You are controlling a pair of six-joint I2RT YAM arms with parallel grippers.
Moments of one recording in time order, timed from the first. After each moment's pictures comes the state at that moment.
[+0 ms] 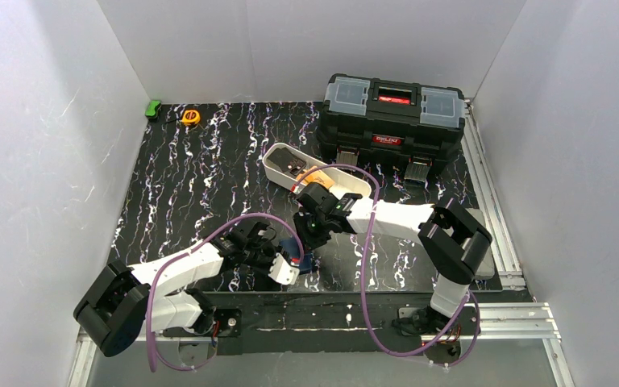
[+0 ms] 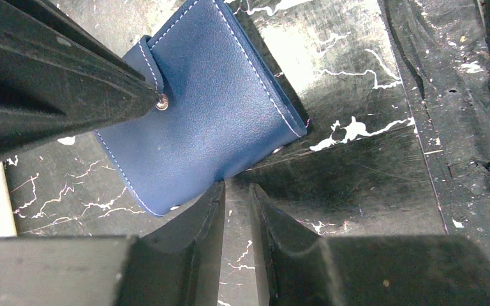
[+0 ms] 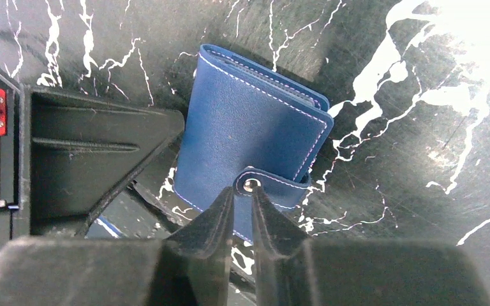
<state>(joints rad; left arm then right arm) -0.72 1.15 0.45 -0.35 0.43 1.27 0.98 1.76 1.12 -0.40 -0.23 0.56</state>
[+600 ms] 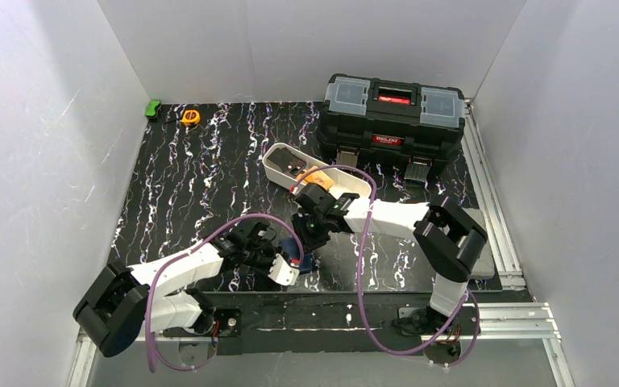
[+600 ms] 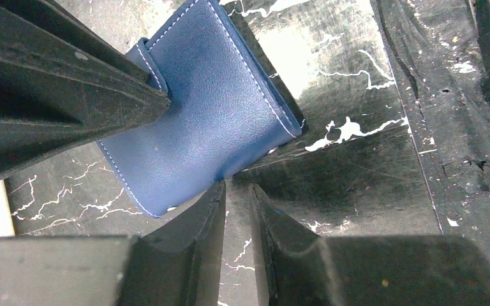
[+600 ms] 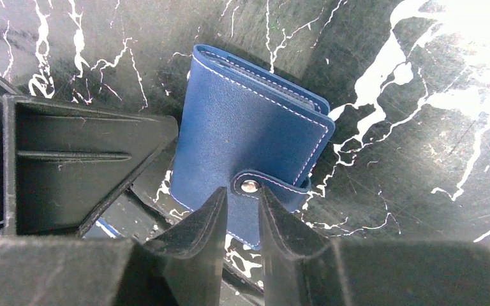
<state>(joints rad) -0.72 1.14 0.45 -0.36 0.43 1.28 0.98 1.78 1.13 -0.40 -0.24 0.56</state>
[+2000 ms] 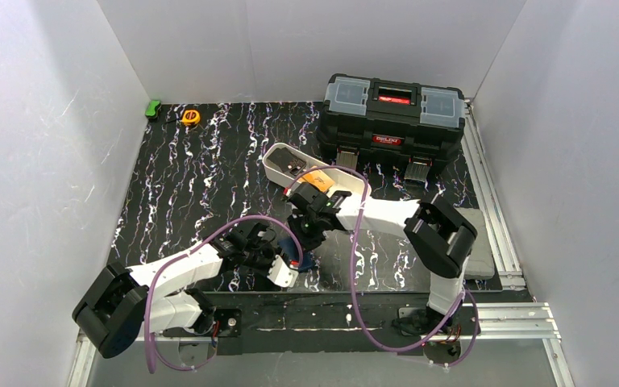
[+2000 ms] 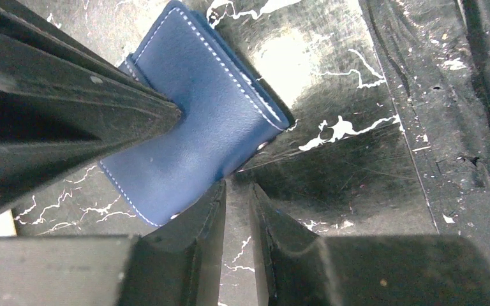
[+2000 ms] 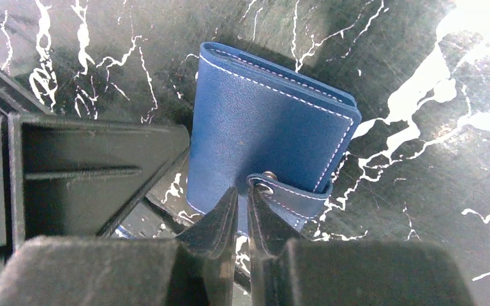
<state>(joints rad) -0.72 1.14 0.45 -0.36 0.44 1.30 0.99 1.84 1.20 -0.45 -0.28 0.55</state>
